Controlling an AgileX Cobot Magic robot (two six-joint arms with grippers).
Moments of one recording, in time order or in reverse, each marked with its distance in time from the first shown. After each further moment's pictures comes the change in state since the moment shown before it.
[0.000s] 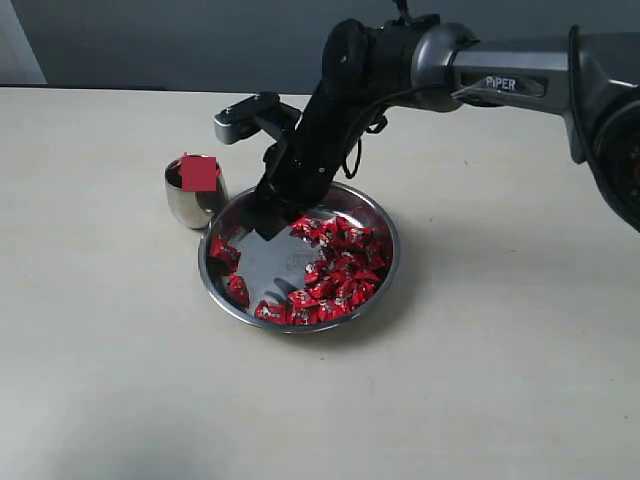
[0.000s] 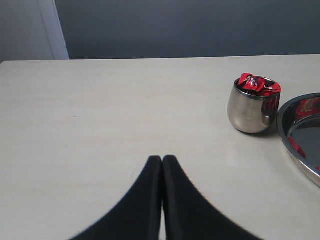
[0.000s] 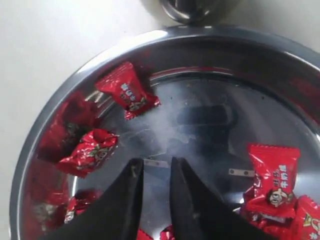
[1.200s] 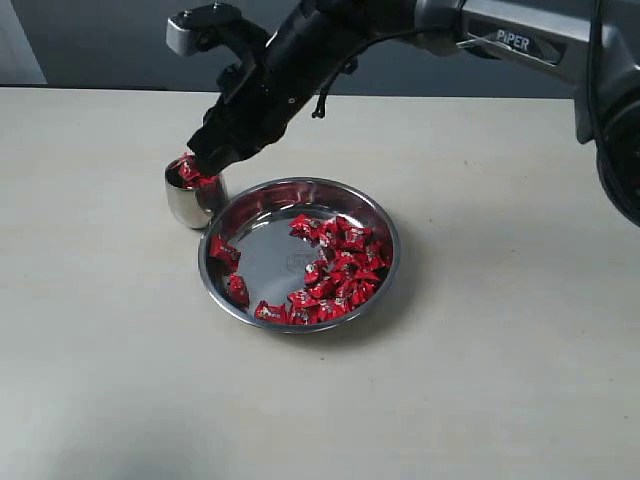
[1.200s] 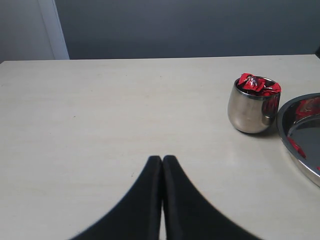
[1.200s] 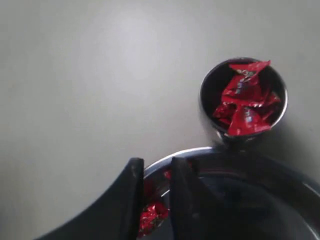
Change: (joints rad) left arm 0.000 0.000 0.000 0.000 0.000 0.000; right arm 0.000 -0.006 -0.223 0.201 0.116 -0.134
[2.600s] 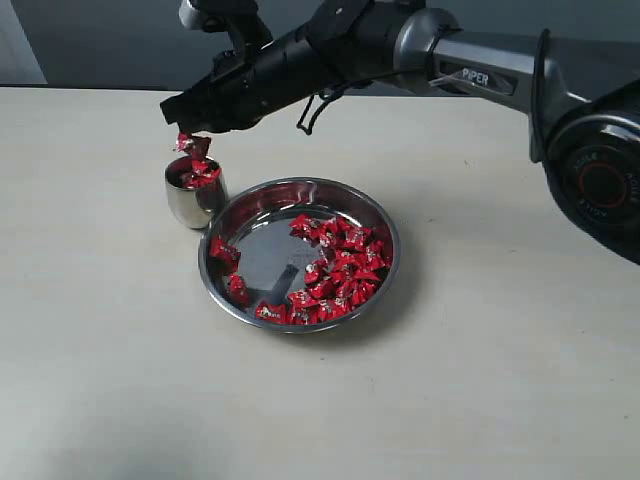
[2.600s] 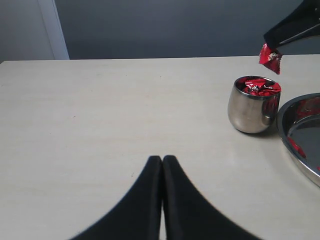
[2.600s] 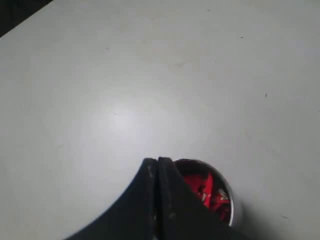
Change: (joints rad) left arm 0.000 0.000 0.000 0.000 0.000 0.000; right arm -0.010 0.104 0.000 0.308 -0.369 -0.069
